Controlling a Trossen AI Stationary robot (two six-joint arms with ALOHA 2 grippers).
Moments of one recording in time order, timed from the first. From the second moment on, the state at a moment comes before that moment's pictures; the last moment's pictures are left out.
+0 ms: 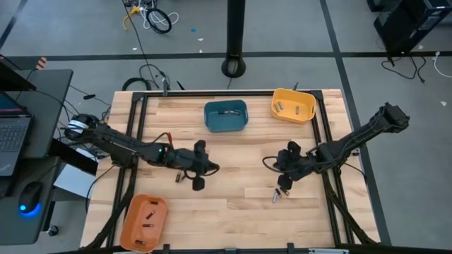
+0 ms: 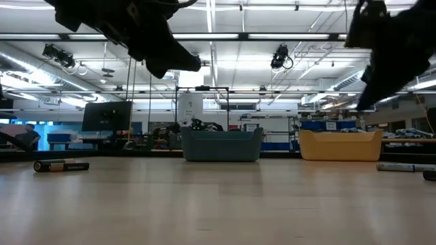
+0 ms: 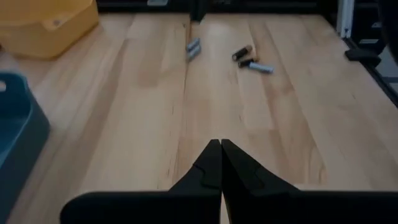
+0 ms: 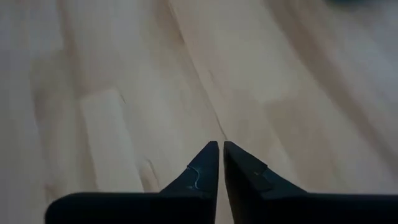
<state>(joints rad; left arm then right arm) -0.23 1.39 0.72 0.18 -0.19 -0.14 0.44 1.11 0.63 -0.55 0.42 0.74</state>
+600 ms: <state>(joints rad) -0.21 1.39 0.72 0.22 -0.18 -0.04 0.52 1.19 0.61 -0.59 0.29 0.92</state>
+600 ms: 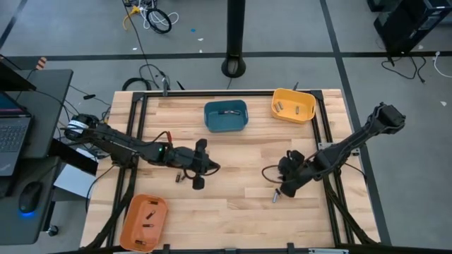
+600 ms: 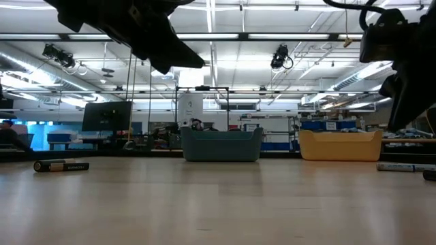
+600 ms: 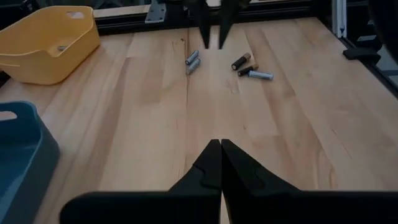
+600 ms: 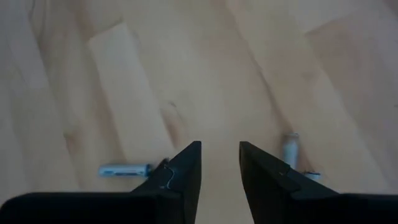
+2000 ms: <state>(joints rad) -0.18 1.39 0.72 0.21 -0.18 -0.04 0.23 1.54 0.69 -0.68 0.13 0.68</state>
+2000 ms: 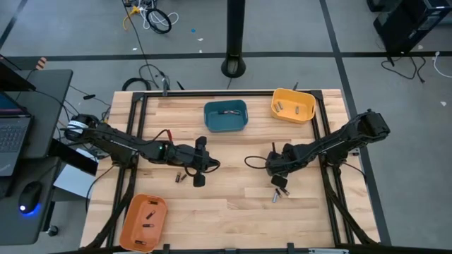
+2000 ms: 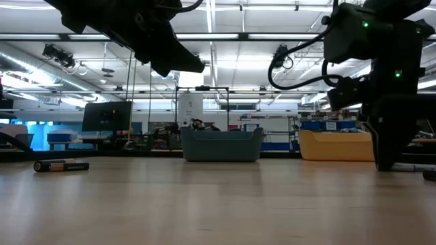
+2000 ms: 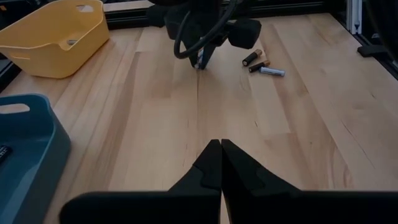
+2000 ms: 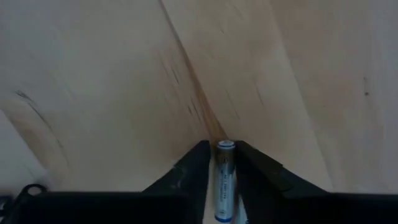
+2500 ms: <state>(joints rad) -0.18 1.39 0.72 0.21 -0.18 -0.04 0.23 1.51 0.76 -0.68 0.10 0.62</state>
